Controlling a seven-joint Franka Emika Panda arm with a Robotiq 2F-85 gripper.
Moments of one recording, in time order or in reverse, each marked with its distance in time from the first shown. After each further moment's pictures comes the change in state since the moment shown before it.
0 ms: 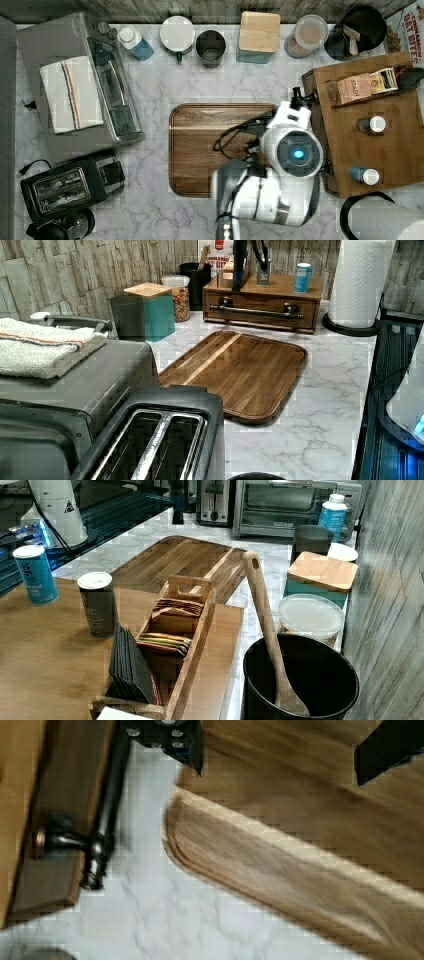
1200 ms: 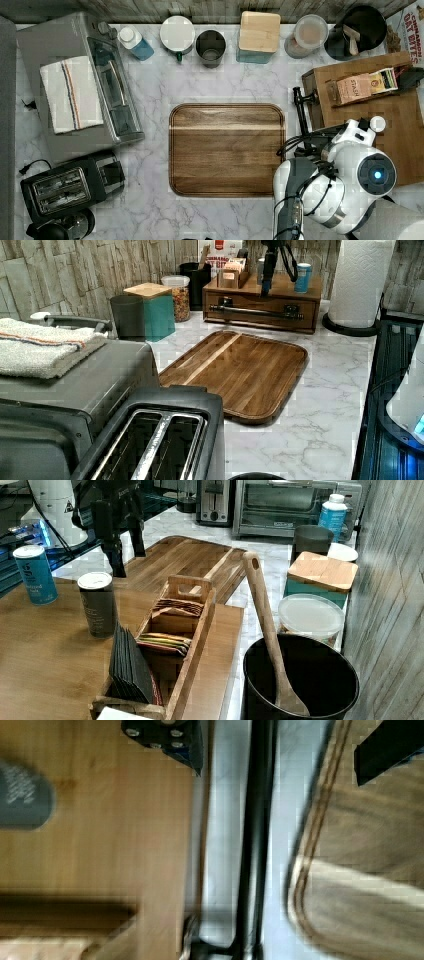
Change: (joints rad) arm -0.151 0.132 -0.135 -0.014 0.091 0.204 -0.185
